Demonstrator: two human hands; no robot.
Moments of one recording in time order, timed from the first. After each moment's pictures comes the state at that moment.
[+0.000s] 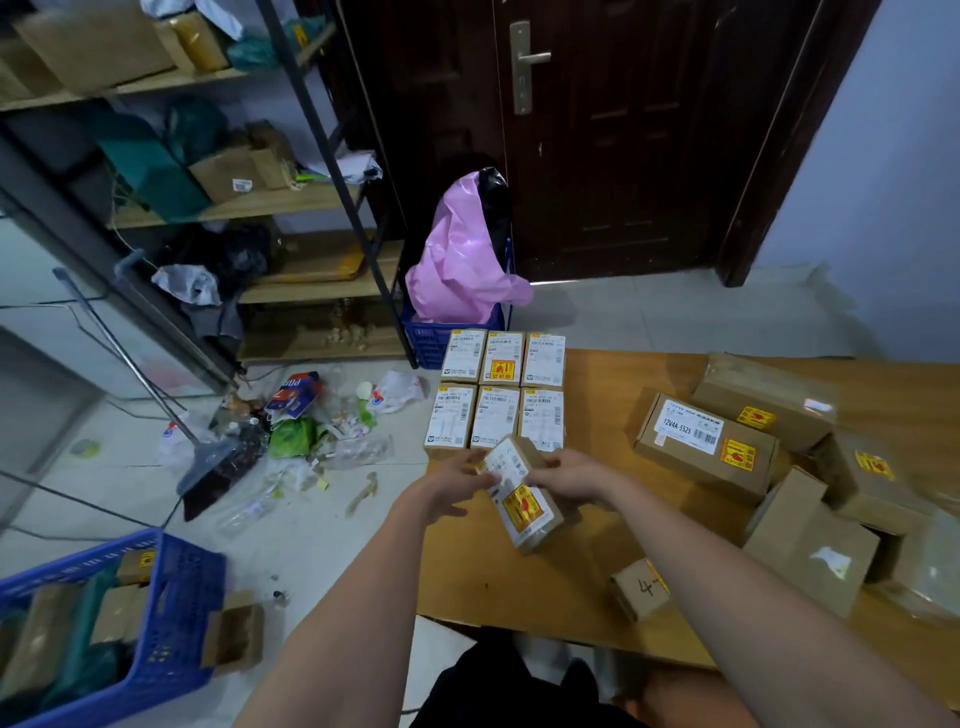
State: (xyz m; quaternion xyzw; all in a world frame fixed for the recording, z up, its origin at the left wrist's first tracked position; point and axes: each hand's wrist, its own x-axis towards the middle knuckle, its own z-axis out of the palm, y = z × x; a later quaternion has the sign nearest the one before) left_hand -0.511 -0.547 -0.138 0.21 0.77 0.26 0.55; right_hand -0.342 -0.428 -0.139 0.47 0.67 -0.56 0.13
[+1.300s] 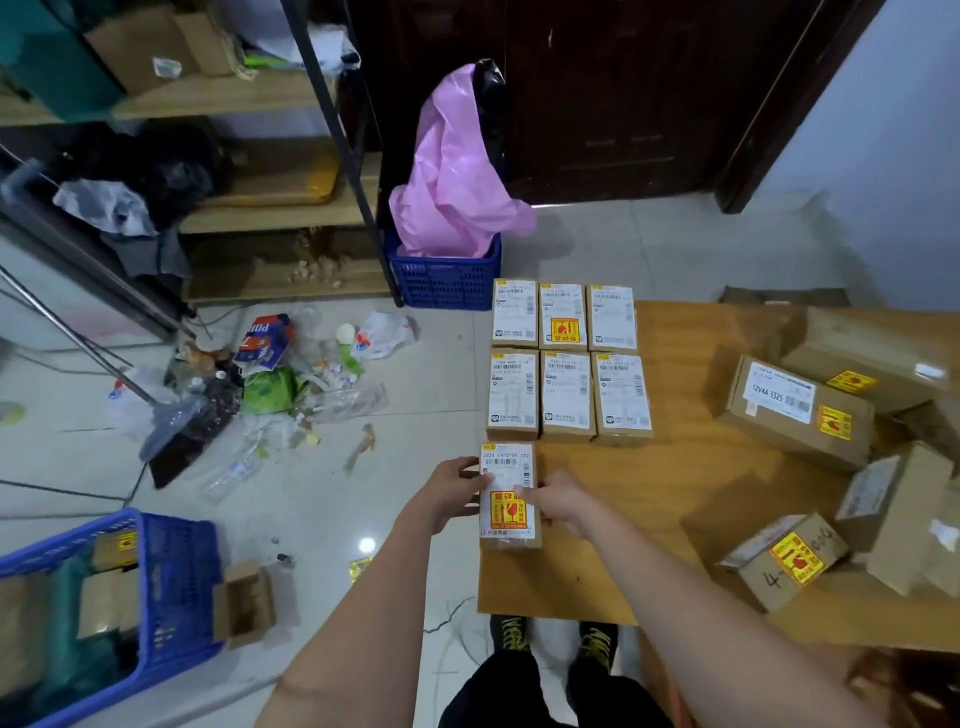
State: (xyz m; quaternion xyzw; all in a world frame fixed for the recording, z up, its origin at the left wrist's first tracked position) left_hand -0.661 -0.591 -0.237 0.15 0.70 0.31 0.62; right_hand -0.499 -0.515 -0.227 0.60 0.46 -0.65 0.10
